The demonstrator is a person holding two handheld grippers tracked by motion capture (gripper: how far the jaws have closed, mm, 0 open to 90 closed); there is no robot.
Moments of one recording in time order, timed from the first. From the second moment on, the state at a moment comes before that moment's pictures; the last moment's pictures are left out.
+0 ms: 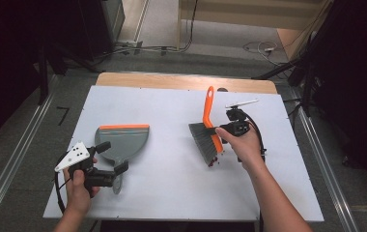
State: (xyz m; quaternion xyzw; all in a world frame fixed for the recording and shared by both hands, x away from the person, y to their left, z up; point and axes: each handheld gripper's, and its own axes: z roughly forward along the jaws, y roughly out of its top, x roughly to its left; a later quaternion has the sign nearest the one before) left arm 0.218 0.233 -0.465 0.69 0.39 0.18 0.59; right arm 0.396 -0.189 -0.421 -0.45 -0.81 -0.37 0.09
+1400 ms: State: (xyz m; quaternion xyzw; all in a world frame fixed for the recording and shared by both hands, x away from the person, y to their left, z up) left arm 0.216 0.230 -0.464 0.69 0.38 0.18 0.59; right arm 0.376 -0.164 -0.439 -0.12 -0.97 -0.21 -0.03
